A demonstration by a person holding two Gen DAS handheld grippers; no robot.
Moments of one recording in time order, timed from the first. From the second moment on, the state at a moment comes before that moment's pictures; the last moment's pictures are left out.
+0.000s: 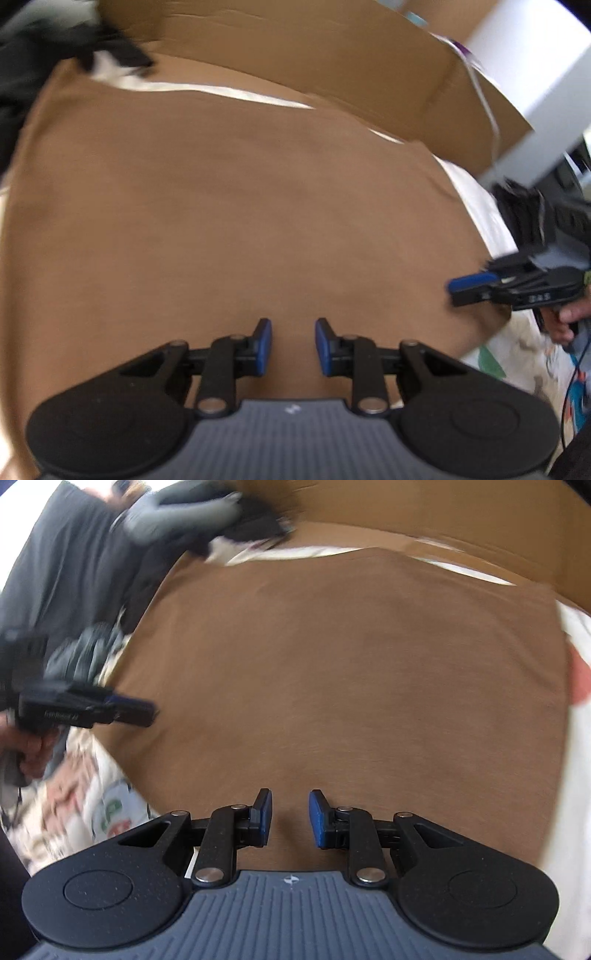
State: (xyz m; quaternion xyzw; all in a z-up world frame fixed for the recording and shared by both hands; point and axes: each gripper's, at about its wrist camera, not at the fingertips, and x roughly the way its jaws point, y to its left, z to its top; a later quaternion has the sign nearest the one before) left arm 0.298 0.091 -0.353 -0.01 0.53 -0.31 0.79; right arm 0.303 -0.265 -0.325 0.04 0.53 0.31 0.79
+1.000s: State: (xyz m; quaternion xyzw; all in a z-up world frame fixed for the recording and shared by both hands) left arm 0.274 0.071 -0.357 -0.11 0.56 -0.37 0.73; right arm 0.269 -0.305 -0.324 0.12 0.56 0.29 0.76
